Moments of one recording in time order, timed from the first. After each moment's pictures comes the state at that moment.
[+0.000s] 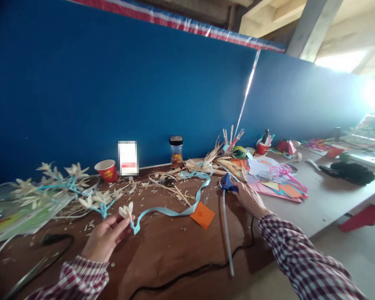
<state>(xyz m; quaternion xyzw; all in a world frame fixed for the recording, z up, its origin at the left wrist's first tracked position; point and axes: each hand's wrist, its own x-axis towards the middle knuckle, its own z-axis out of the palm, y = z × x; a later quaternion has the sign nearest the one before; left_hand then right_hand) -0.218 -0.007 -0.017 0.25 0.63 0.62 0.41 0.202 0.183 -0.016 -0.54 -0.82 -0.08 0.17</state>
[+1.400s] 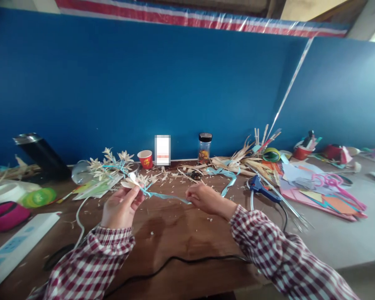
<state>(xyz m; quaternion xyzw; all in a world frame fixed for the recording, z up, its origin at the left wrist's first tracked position) -0.232 -0.041 0.056 0.18 0.48 0.79 0.33 -0.028 0.093 0.061 -0.19 -0.96 0.16 0.12</state>
